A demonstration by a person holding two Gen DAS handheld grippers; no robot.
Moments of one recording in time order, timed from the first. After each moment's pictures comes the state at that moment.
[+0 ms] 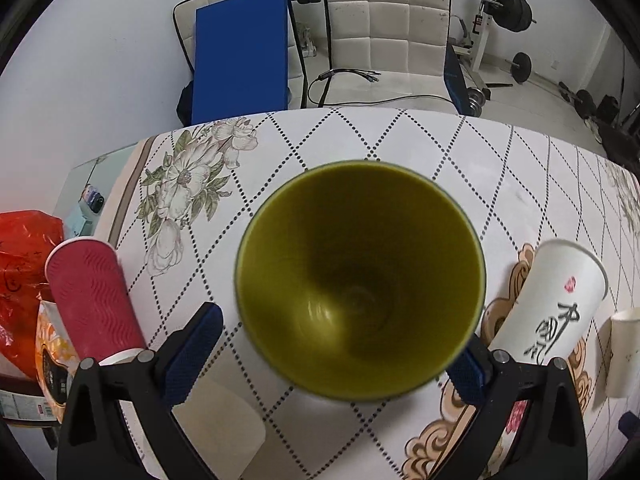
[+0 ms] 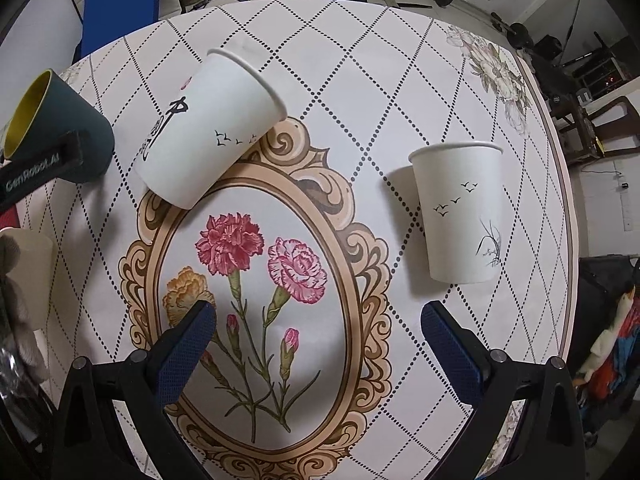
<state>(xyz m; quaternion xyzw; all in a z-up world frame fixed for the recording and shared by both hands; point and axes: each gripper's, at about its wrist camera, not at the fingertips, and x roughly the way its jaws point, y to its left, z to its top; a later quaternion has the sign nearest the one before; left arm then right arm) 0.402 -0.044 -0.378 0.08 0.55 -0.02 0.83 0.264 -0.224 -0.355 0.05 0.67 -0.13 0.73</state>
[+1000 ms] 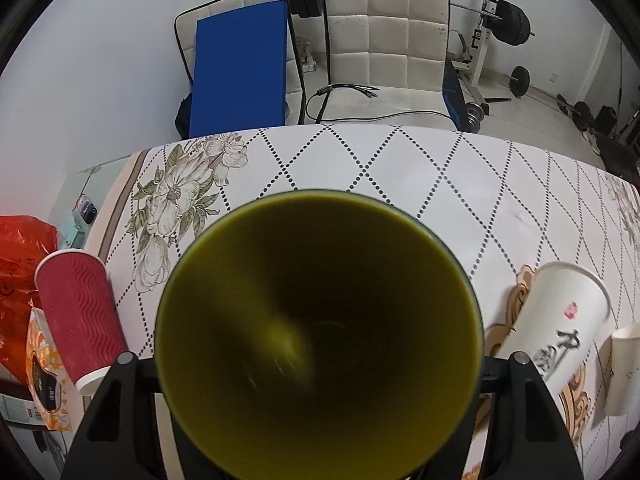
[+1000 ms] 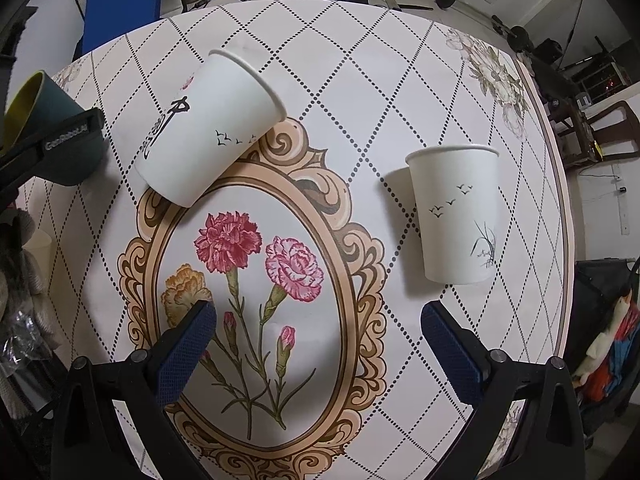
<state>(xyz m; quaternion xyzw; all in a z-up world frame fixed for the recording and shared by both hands) 0.404 -0.048 -0.378 0.07 0.53 -0.03 0.84 0.261 -0.223 -0.352 0.04 0.66 -0.13 0.73</state>
